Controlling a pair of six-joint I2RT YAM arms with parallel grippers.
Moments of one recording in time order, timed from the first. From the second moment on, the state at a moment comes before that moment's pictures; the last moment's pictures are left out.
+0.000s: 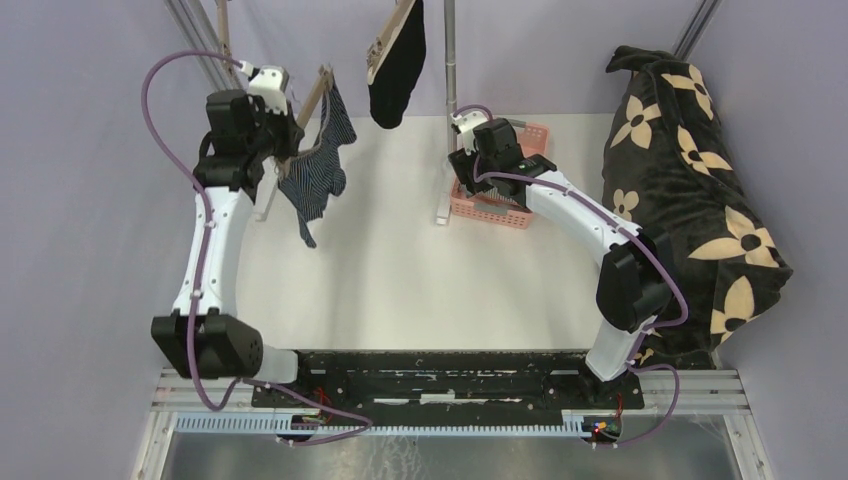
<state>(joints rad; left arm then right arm) 0.04 1.46 1.58 -0.48 0.26 0.12 0.54 1.77 1.51 -0.42 0.14 -0.09</state>
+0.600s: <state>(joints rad) 0.04 0.82 1.09 -0.71 0.67 0.12 0.36 1.76 1.71 -0.55 -0.59 -0.09</state>
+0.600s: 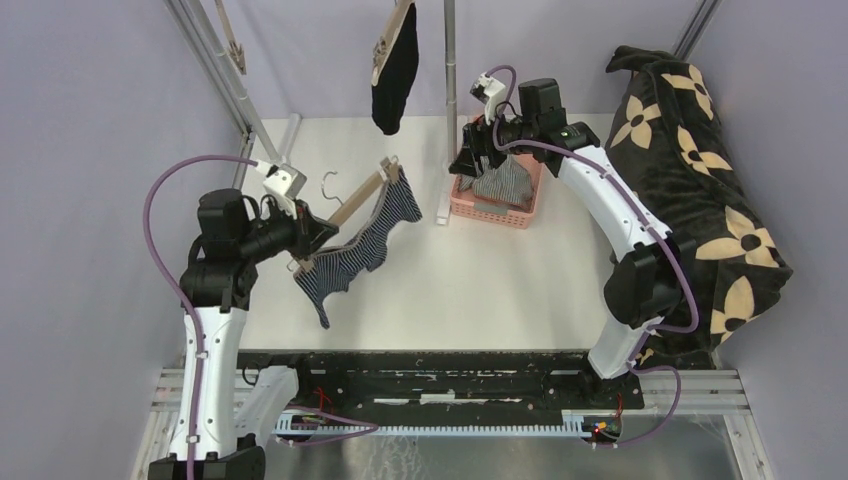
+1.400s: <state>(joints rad) 0.04 0.83 0.97 -0.57 1.08 -0.04 0.43 1.64 1.67 -0.47 -1.10 0.00</state>
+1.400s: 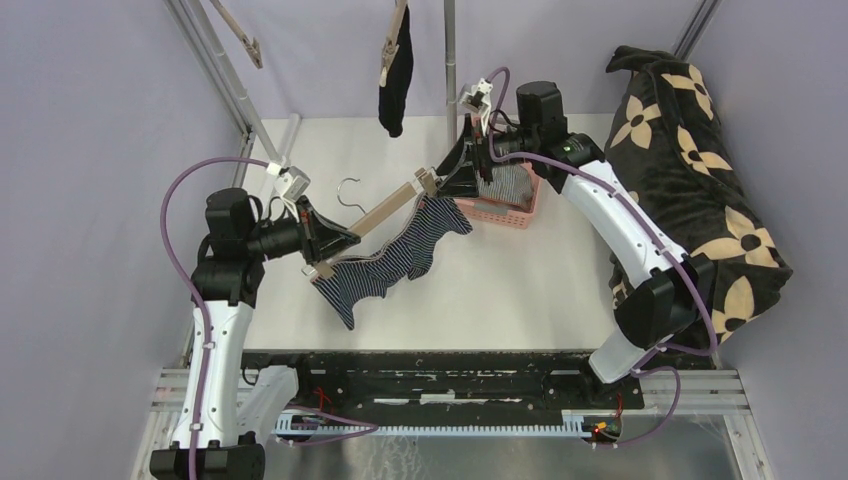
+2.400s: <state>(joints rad) 0.03 0.83 0.87 -0.44 1.14 -0.18 0.48 1.74 1.71 -0.33 -1.15 0.10</state>
